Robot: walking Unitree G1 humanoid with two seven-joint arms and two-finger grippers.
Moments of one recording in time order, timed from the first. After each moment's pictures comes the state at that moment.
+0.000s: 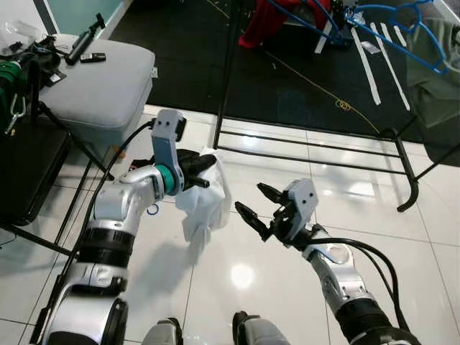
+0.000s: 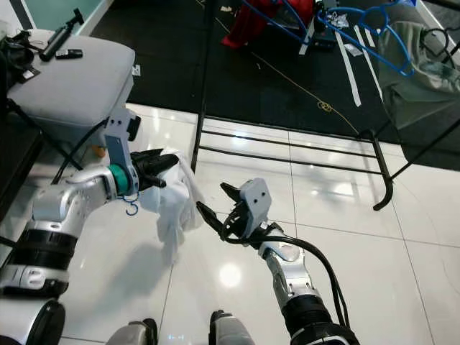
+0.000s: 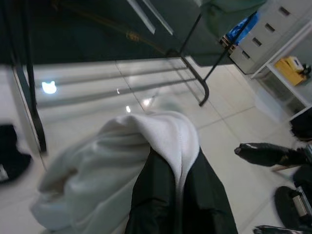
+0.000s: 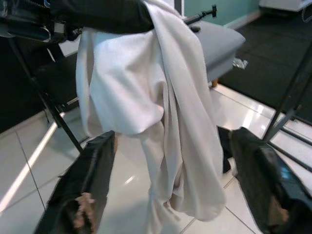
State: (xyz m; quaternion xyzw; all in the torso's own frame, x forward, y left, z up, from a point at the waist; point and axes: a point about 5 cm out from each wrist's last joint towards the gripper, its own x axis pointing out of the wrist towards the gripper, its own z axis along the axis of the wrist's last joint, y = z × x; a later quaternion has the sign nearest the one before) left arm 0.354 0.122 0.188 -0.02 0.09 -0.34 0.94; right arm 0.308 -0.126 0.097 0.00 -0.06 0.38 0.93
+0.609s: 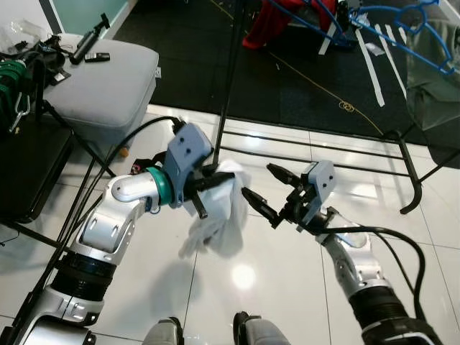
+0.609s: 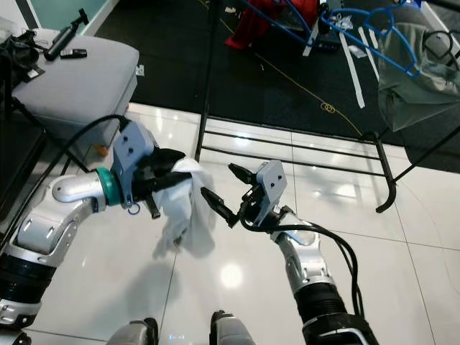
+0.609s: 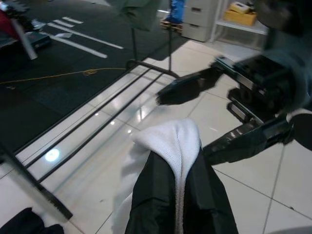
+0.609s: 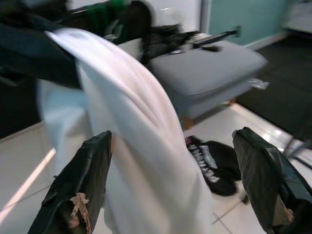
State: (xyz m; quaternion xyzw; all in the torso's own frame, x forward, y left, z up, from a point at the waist) left arm 0.314 0.108 0.197 0.17 -0.02 -0.48 0.86; right arm 0.313 -0.140 0.133 -0.02 -0.07 0.45 0.89
